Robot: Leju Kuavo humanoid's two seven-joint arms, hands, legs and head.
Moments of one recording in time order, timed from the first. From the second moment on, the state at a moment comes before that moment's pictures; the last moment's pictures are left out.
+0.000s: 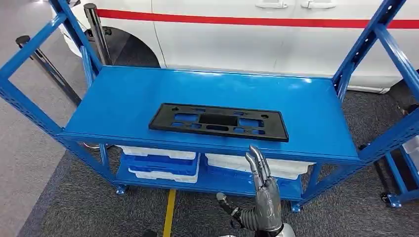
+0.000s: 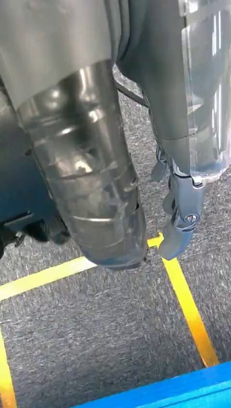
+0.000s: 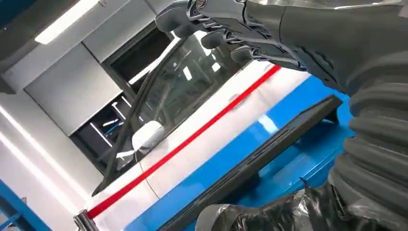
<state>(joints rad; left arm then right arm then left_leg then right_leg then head) -0.11 -0.21 1.05 -0.22 -1.21 0.13 -0.47 0.07 0.00 0.51 -1.72 0.64 -0.58 -0.51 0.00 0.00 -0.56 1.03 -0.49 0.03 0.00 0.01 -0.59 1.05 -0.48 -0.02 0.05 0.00</state>
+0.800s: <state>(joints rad) -0.10 -0.22 1.05 -0.22 -1.22 0.14 -0.45 0.10 -0.01 0.47 -1.72 0.58 -0.55 -0.47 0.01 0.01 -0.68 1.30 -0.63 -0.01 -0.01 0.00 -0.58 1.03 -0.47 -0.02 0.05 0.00</state>
